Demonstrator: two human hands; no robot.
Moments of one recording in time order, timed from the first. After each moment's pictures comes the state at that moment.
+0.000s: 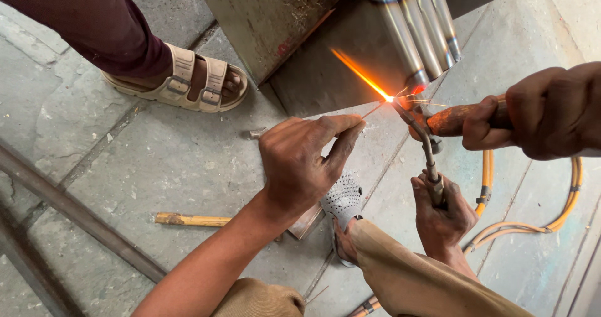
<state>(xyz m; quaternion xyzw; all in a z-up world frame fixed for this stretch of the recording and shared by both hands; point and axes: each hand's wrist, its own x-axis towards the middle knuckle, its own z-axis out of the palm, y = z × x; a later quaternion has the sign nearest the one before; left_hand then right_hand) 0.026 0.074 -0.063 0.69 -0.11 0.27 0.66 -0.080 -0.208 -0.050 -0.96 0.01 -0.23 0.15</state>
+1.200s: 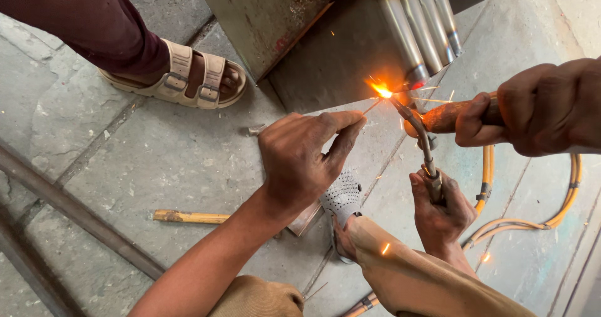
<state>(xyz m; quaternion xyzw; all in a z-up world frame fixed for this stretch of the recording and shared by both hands) 0.026 0.071 -0.066 0.69 -0.12 0.28 0.66 -0.079 -0.205 -0.047 -0.97 0.03 -0.21 0.13</state>
